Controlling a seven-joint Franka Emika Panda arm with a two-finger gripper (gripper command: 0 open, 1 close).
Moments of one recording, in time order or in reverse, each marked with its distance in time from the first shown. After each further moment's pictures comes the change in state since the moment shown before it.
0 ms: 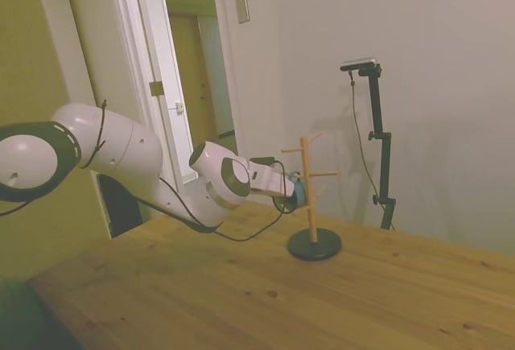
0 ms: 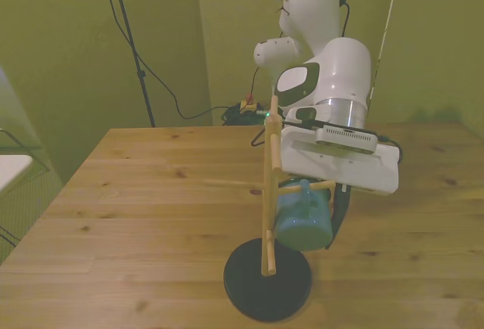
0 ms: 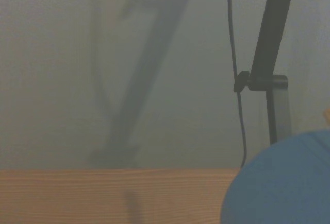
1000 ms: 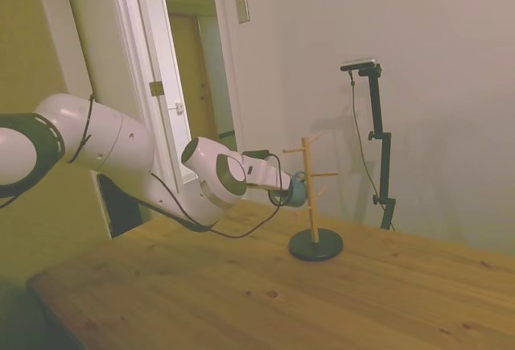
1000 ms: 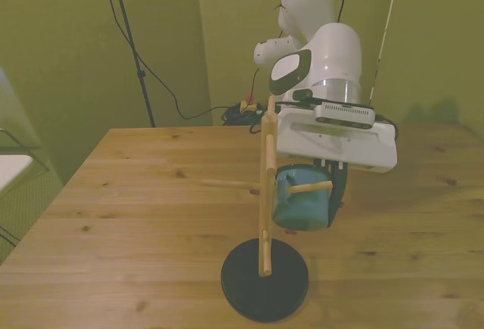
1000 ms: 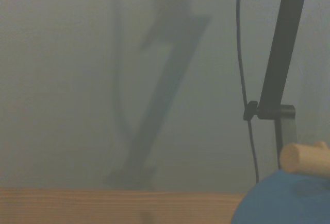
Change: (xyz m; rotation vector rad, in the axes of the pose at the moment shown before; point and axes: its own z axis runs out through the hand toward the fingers) arm 0.012 0.004 -0.034 0.095 0.005 -0.023
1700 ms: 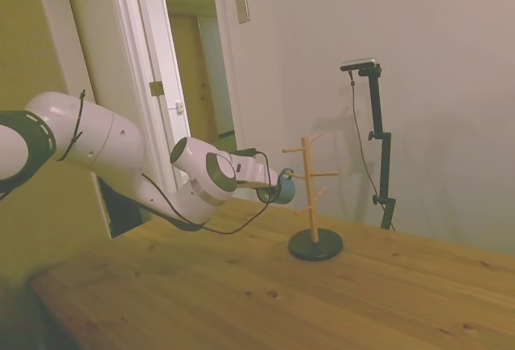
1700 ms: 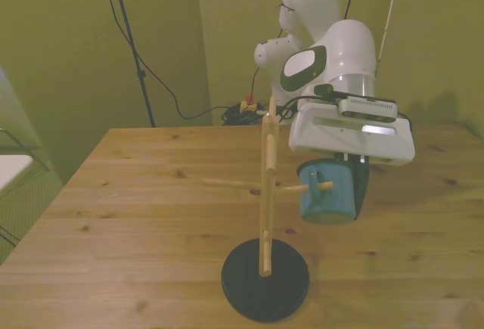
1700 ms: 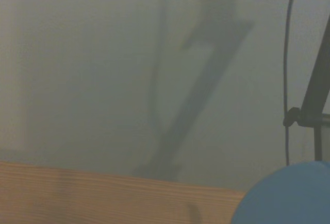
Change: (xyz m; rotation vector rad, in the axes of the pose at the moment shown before) arm -0.031 -0.024 -0.008 0.027 -0.032 -0.083
